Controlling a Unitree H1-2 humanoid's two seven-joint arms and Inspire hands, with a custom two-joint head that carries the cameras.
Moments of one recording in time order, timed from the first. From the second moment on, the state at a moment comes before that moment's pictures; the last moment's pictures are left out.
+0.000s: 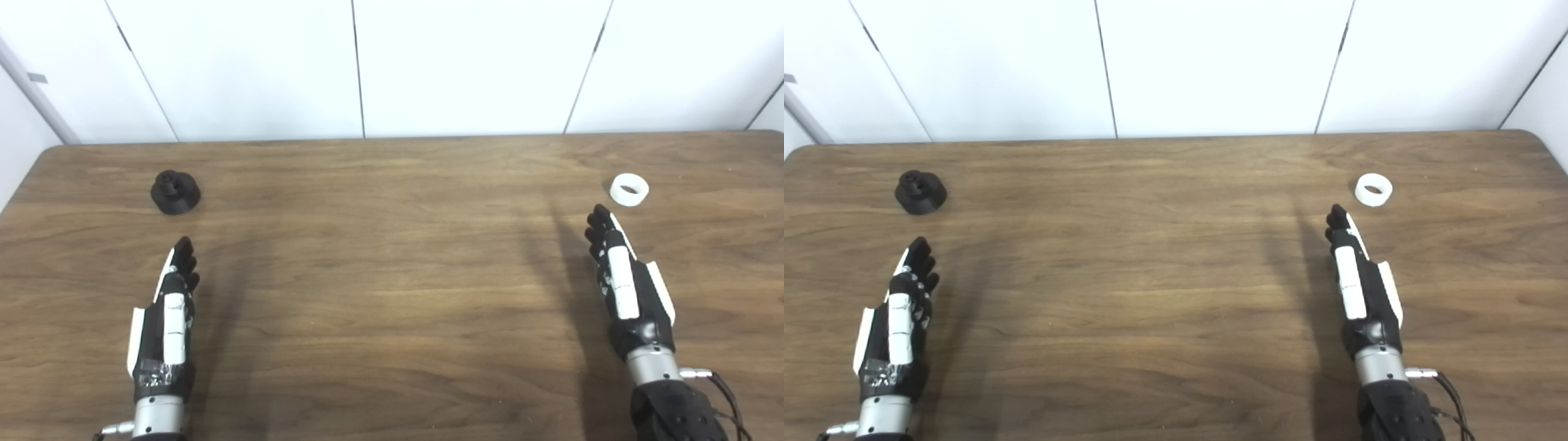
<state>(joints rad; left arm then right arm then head) 0.23 0.11 0.18 -0.21 -0.11 -0.11 0.02 0.08 -0.08 -0.07 -0.29 -0.01 0.19 0.00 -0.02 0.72</state>
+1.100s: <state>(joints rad) 0.23 0.11 0.16 -0.21 -0.08 -0.12 0.02 0.08 -0.10 -0.09 -0.28 0.02 0.17 0.01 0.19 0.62</state>
